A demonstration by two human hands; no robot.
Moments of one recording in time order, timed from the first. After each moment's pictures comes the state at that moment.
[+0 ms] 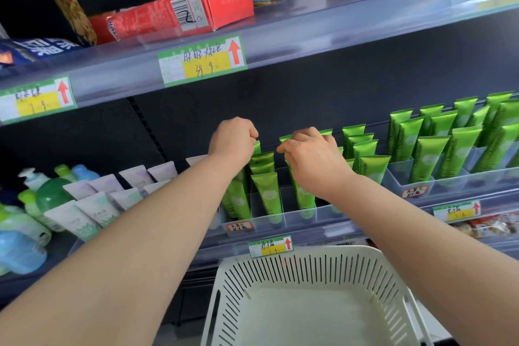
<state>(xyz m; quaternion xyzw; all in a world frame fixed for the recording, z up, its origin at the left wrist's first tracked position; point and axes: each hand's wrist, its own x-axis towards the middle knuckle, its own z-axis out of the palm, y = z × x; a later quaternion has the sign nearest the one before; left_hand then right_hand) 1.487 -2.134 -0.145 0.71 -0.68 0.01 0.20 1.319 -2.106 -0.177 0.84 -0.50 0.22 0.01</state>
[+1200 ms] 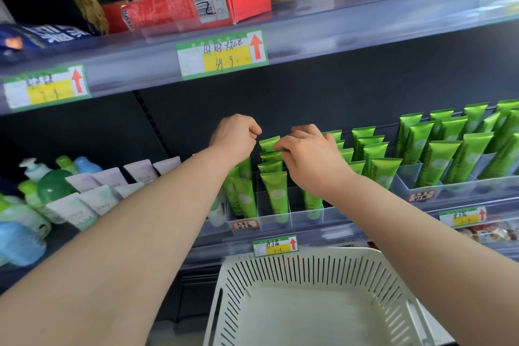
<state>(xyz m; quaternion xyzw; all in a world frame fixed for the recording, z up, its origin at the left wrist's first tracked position) 1.513 -2.144 -0.149 0.70 -0.67 -0.07 0.24 1.338 -2.102 -0.172 0.84 -0.49 0.23 0.01</state>
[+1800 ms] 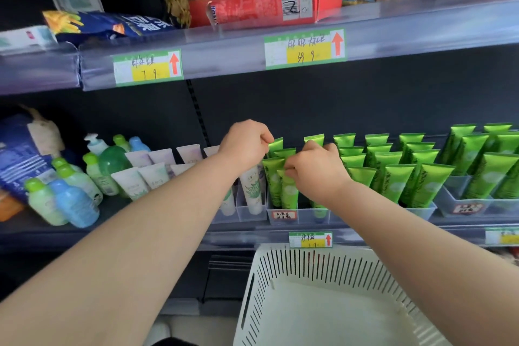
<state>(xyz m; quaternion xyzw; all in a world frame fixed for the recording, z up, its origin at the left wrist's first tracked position) 1.575 -2.091 -0.148 0.70 -0.67 -0.06 0.25 1.410 -2.081 -0.178 0.87 -0.47 0.12 0.04</state>
